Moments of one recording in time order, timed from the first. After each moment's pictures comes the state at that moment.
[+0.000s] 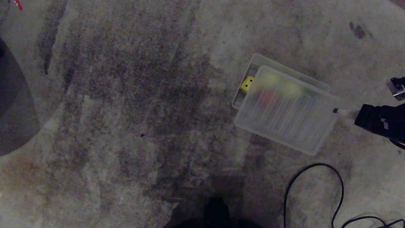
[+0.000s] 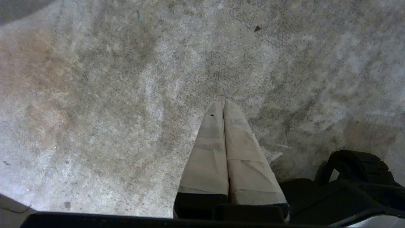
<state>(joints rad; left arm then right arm) 0.00 0.00 0.00 0.00 0.06 -0.10 -0.26 1.59 -0.72 -0.67 0.56 0.29</state>
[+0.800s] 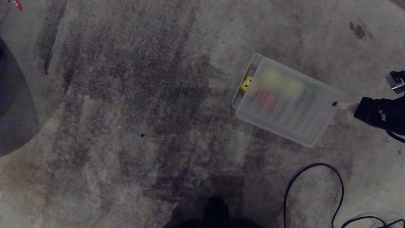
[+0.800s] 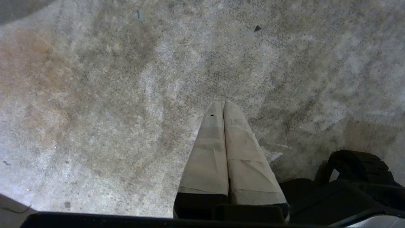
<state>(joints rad) 0.00 0.00 0.00 0.00 0.06 -0.10 -0.27 1.64 -0.80 -0.67 0.59 0.31</state>
